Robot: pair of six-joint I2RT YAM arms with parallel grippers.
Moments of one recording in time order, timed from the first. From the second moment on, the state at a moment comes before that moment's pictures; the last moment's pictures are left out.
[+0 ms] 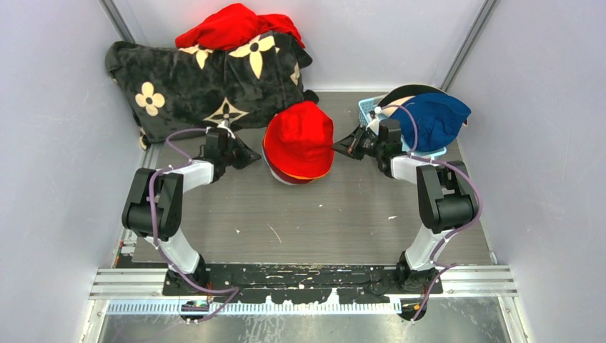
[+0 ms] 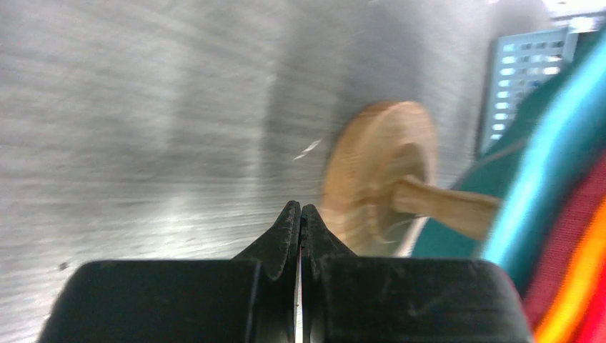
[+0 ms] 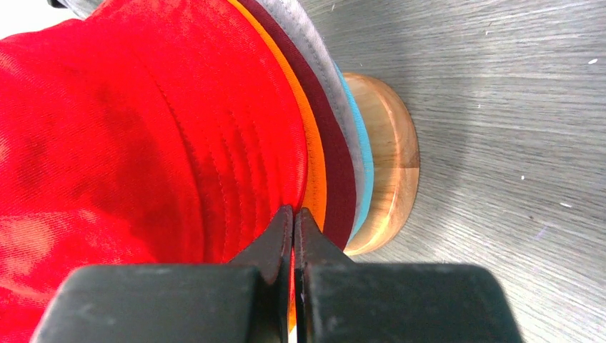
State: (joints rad) left arm -0.20 1.68 0.87 0.24 0.30 -0.81; right arm 0.14 1.75 0.89 0.44 -0.69 0.85
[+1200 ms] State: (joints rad) left arm -0.23 1.14 0.99 -0.15 0.04 -0.63; right arm -0.01 1.59 1.54 -0.48 0.23 0.32
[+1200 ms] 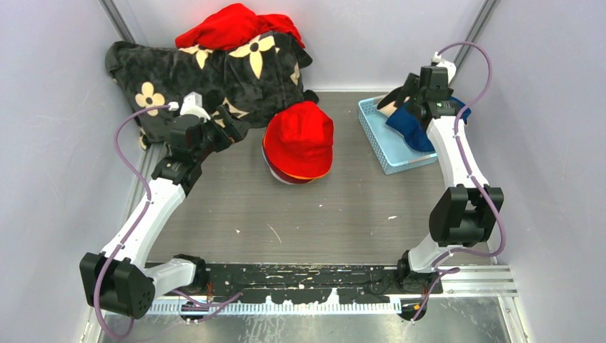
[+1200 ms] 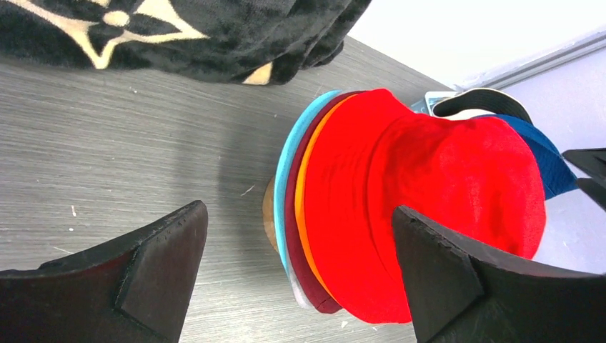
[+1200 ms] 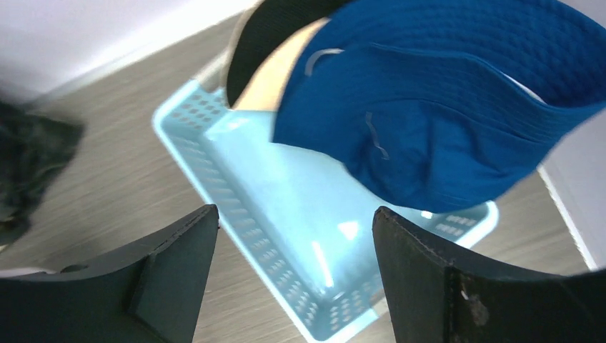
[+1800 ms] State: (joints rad) left arm -0.24 1.14 0.96 -0.15 0.07 -0.63; right arm -0.13 1.81 1.54 -0.58 0.34 0.29
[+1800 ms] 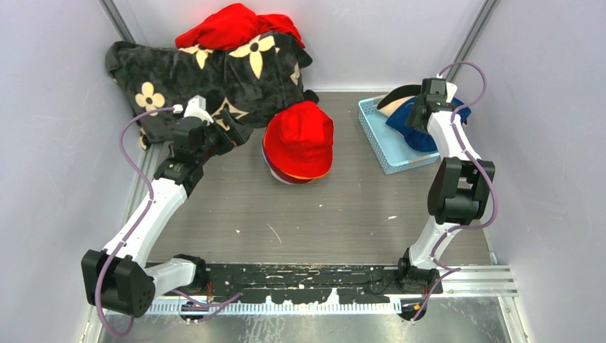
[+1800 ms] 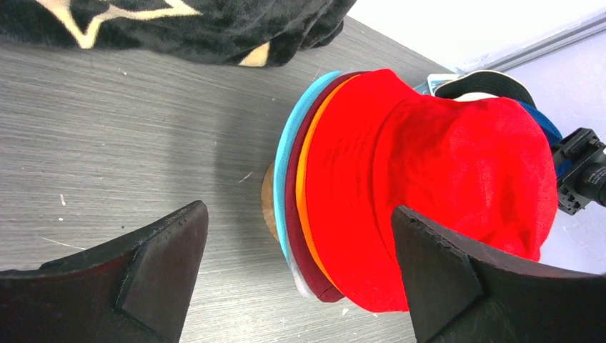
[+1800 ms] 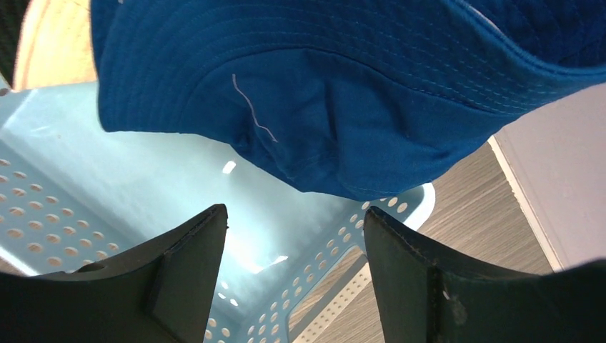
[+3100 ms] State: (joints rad) left arm -0.25 1.19 0.96 -0.13 0.09 -0.63; right arm -0.04 1.87 1.65 -0.64 0.45 0.23
